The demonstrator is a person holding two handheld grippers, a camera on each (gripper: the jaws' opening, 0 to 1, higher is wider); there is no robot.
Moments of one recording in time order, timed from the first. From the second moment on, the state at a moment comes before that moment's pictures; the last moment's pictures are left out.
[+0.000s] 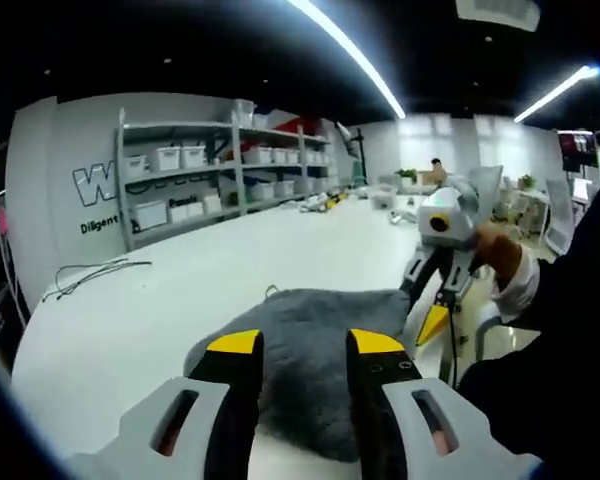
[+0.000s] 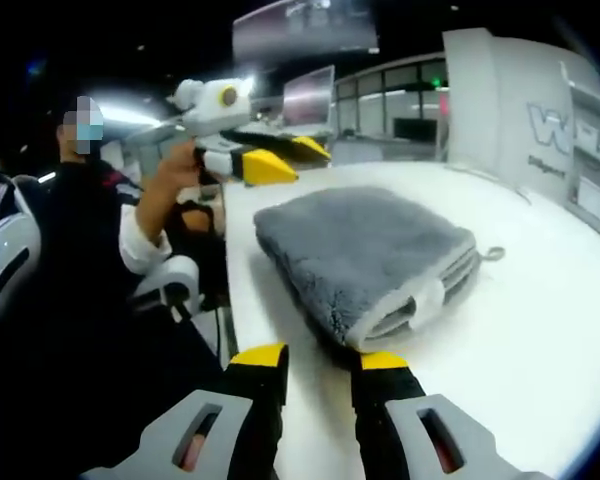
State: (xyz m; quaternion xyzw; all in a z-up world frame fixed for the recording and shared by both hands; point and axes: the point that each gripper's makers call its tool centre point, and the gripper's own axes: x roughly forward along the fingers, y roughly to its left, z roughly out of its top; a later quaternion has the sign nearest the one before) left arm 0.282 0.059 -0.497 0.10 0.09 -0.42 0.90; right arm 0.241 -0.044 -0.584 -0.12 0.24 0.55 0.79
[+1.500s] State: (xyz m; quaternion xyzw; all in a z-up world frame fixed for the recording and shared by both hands) left arm 0.251 -0.030 -0.518 0.24 0.02 -0.49 0.84; right arm 0.230 -0.039 -0.583 -0.12 0.25 0.56 0.78
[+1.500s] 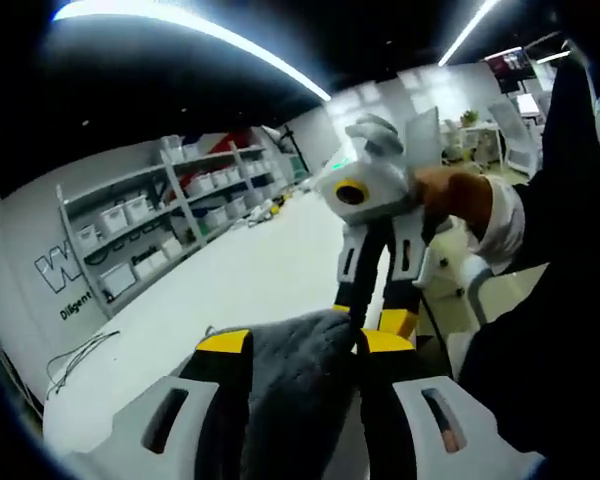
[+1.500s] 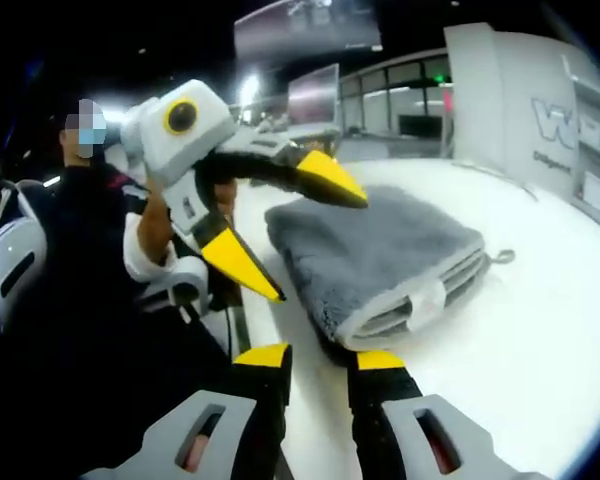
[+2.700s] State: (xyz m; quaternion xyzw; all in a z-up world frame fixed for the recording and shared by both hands) left arm 0.252 -0.056 -0.541 0.32 -0.01 -0.45 0.83; right arm 0.226 -0.048 -0.586 -0.13 0.25 0.57 0.77
